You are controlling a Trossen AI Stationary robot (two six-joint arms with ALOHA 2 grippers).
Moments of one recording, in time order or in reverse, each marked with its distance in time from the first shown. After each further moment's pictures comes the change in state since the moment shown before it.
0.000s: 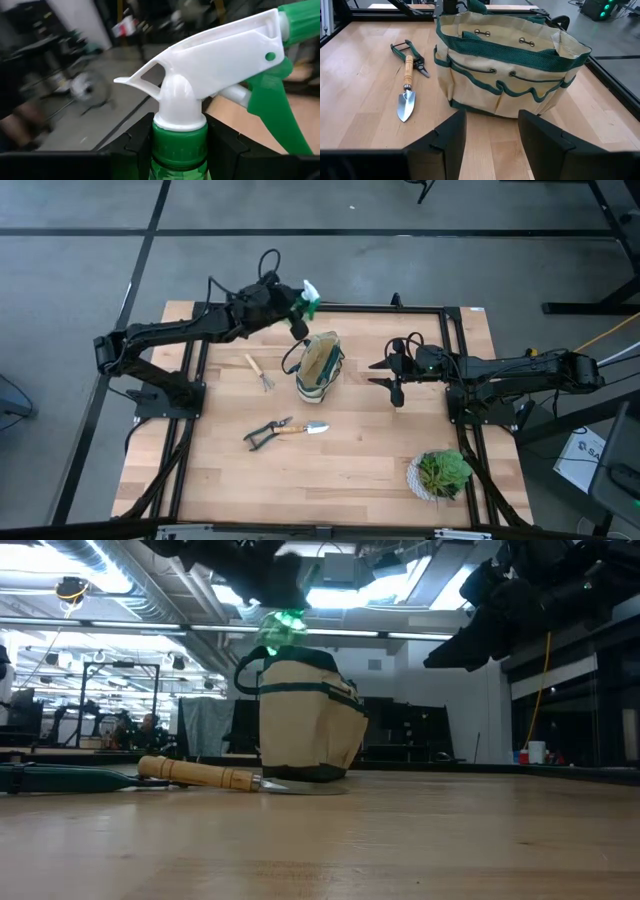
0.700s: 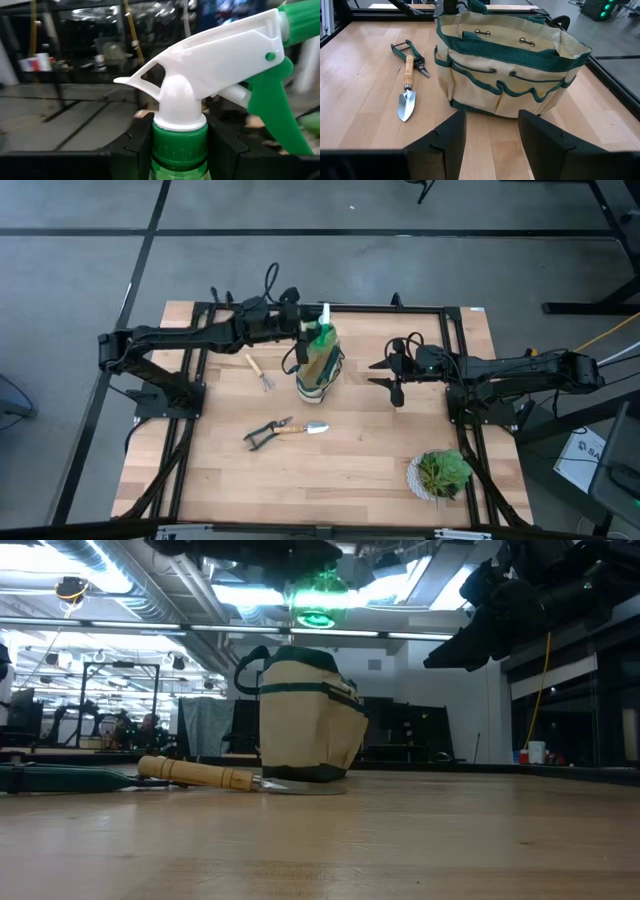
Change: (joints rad) left arm -0.116 0.028 -0.038 0.249 0.320 -0.150; right arm 0.000 0.000 0.000 0.000 -0.001 0.000
